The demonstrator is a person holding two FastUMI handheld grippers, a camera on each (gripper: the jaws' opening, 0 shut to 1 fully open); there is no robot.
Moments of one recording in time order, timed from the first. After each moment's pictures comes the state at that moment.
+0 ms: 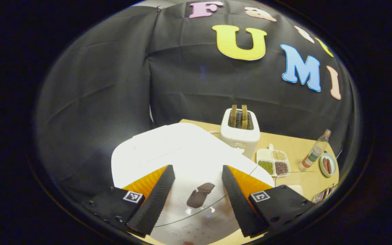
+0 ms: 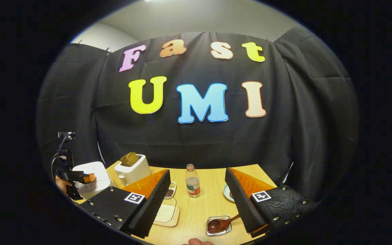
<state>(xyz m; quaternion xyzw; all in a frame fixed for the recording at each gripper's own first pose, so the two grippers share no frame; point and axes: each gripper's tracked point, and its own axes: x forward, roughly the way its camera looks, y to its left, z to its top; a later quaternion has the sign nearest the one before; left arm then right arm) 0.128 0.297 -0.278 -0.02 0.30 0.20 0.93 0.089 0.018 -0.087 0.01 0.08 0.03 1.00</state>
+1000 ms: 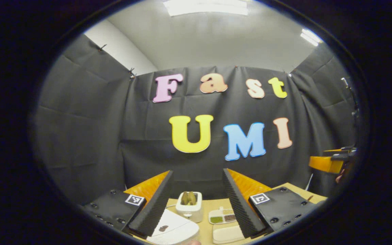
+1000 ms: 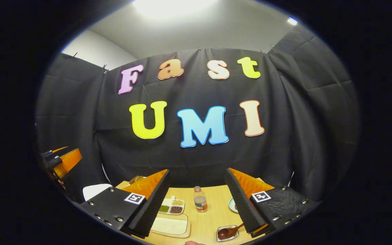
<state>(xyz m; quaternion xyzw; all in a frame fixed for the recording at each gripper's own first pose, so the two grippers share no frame) 0.073 0.106 0.040 0.03 -0.03 0.04 1.00 0.073 0.042 0.011 0.04 0.00 0.02 1.00</state>
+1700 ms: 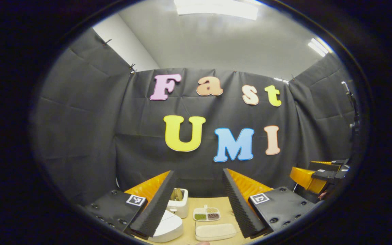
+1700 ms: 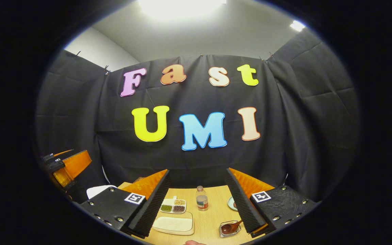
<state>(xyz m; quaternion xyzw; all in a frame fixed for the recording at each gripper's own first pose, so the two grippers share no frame) 0.012 0.105 0.044 0.00 -0.03 0.03 1.00 0.026 0.064 0.026 0.03 -0.01 0.00 1.00</state>
